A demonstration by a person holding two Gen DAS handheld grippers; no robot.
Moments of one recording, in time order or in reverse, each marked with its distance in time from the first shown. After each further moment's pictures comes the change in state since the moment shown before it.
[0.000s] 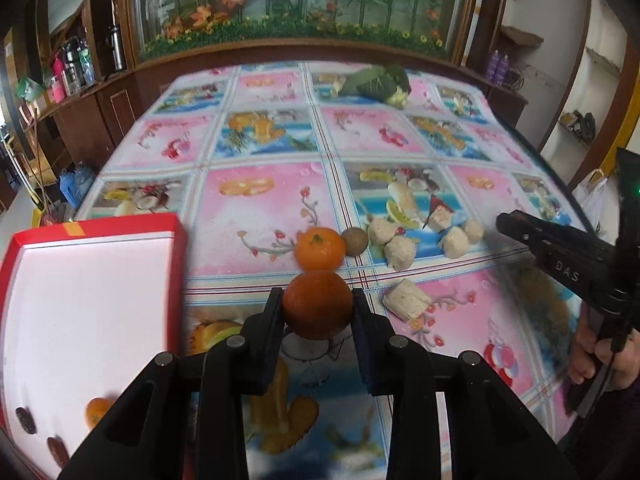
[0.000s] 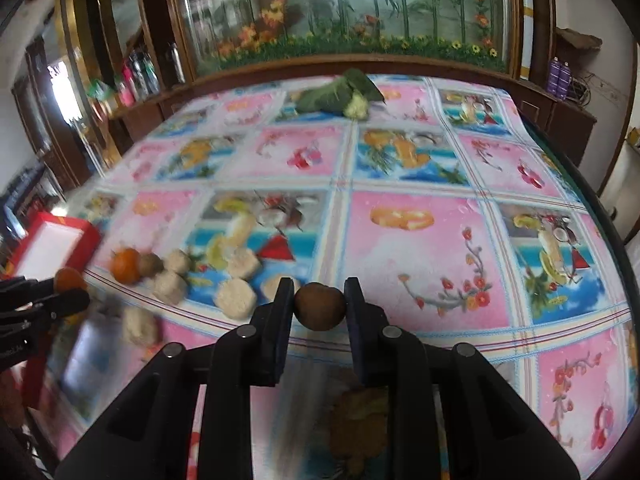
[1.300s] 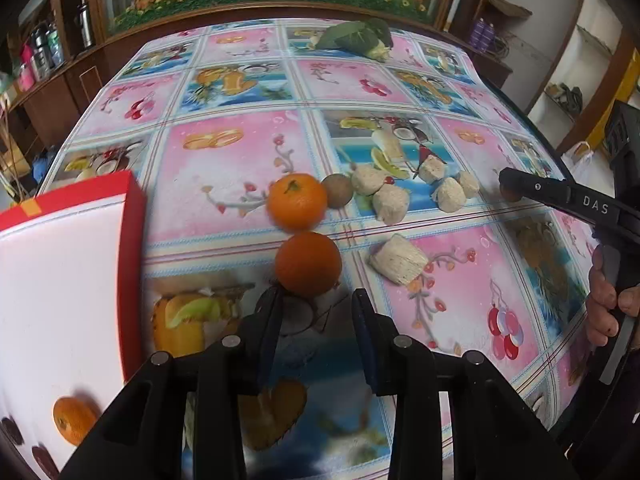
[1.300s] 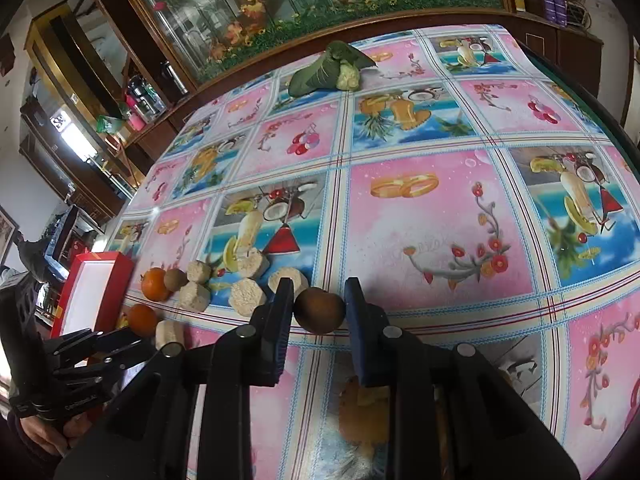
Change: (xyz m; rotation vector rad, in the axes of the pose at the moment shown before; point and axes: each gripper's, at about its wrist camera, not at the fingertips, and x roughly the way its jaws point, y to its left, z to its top) left arm 0.037 -0.002 -0.011 0.029 0.159 -0.083; right arm 0.013 -0.035 0.001 0.196 0.129 0.138
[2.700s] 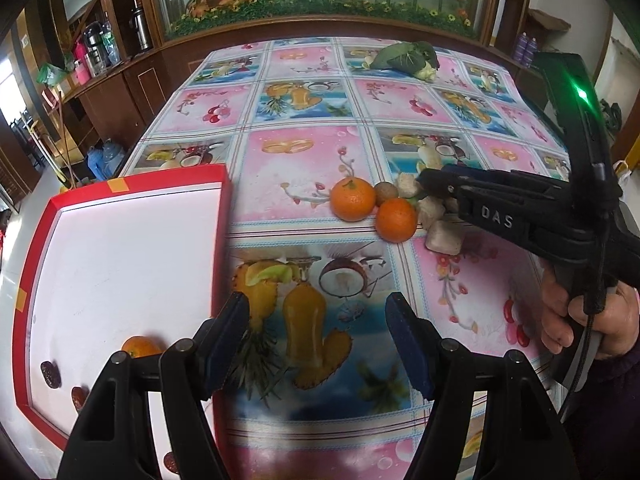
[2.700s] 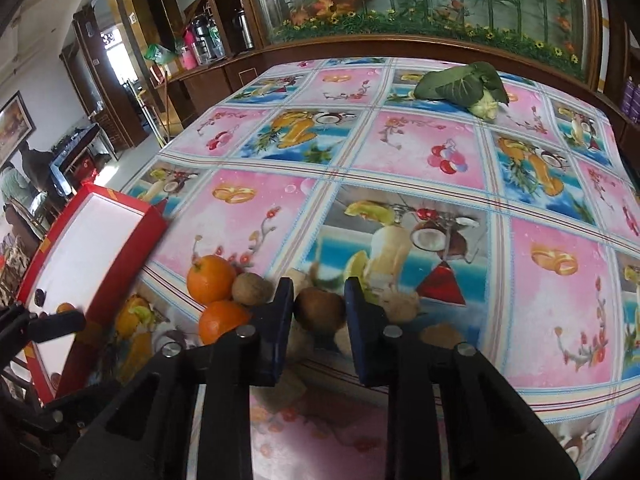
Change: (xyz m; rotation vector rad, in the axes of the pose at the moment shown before) left arm -0.040 0.001 -0.011 -0.065 -0.033 0.185; right arm 0.054 0.111 0.001 -0.326 0.026 0.012
